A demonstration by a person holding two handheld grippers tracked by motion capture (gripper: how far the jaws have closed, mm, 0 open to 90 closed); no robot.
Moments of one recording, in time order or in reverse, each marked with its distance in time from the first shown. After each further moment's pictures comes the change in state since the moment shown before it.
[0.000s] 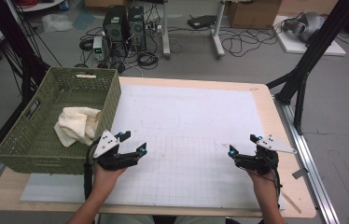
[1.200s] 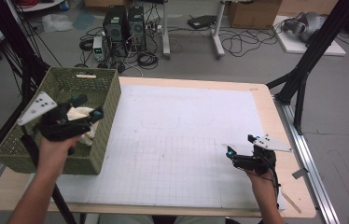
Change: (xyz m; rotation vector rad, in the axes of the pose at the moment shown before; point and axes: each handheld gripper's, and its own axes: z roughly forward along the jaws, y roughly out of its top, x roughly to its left) left arm 0.072 0.121 -0.084 -0.163 0.060 -0.026; right arm 0.003 0.000 0.005 0.027 0.010 -0.019
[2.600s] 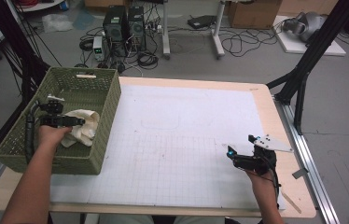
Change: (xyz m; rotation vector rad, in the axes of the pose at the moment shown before) left arm 0.139 -0.097 0.050 0.797 0.555 -0.295; right arm -0.001 0.000 -0.001 -0.002 -0.008 0.004
